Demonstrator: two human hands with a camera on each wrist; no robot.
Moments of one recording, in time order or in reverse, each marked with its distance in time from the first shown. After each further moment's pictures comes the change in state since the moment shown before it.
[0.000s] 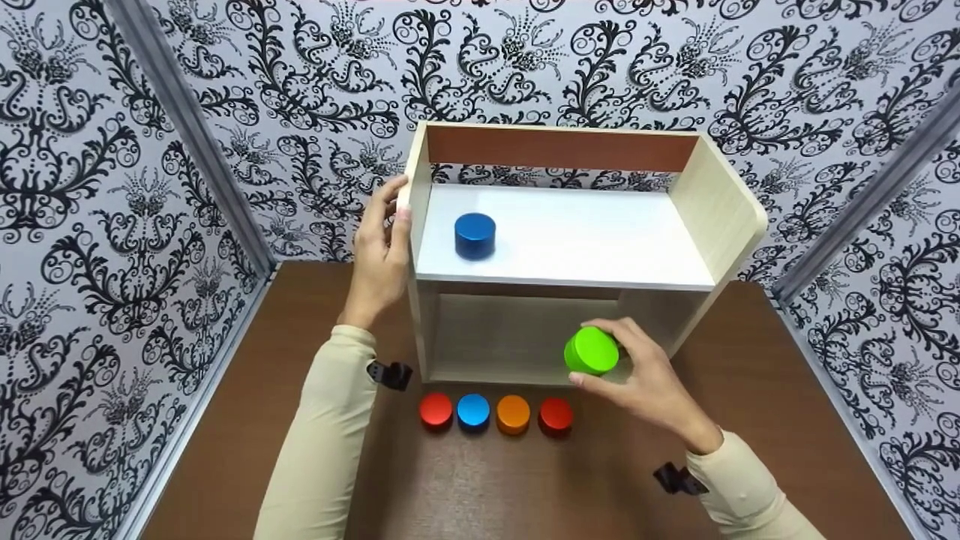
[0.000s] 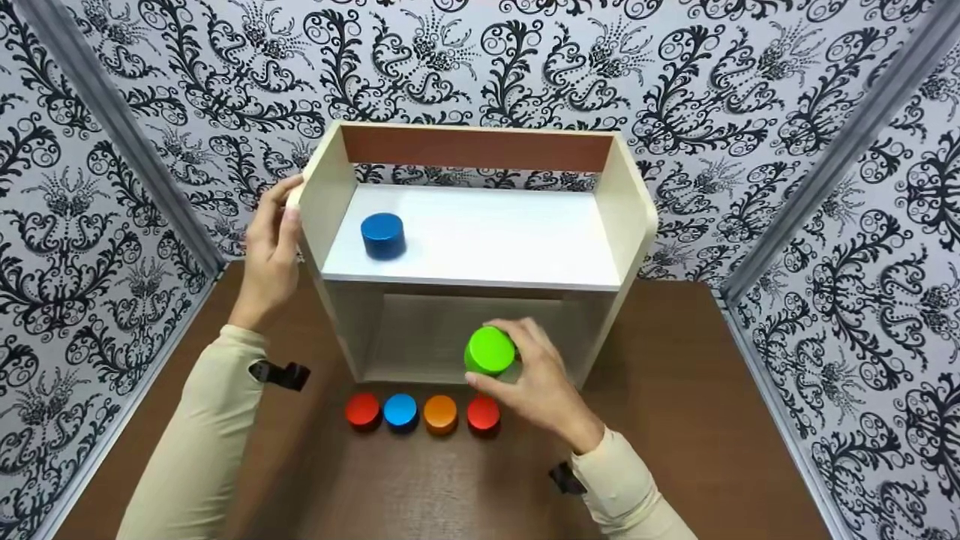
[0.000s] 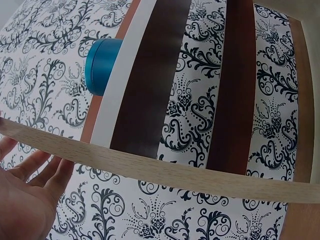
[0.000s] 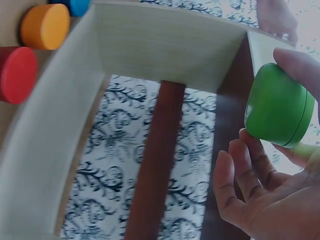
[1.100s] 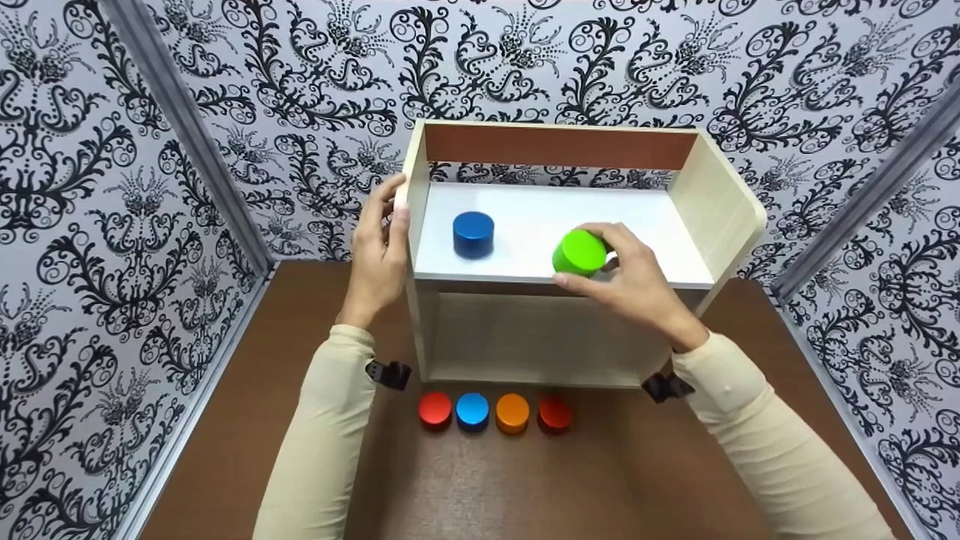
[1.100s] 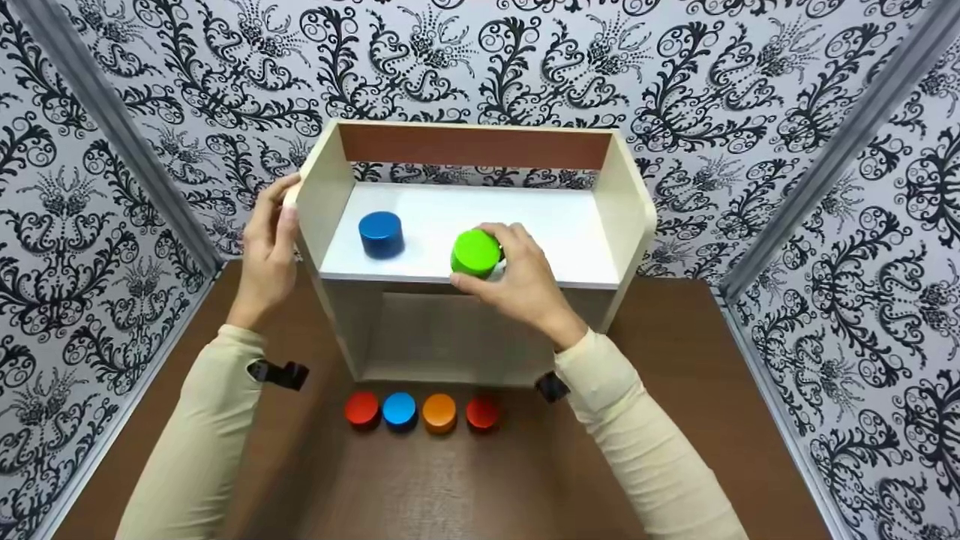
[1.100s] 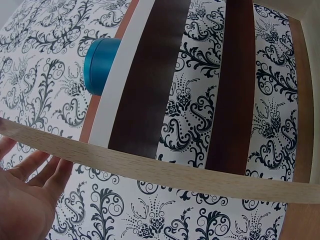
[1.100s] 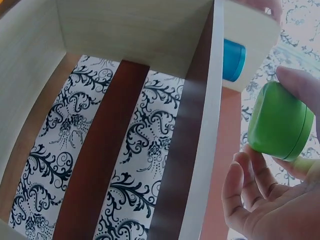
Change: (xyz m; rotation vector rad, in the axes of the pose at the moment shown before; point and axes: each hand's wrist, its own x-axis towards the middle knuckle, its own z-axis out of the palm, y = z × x) left_hand 0.001 -0.002 0.001 0.008 0.010 0.041; right_hand 0.105 -0.032 -0.032 -0.023 -0.006 0.005
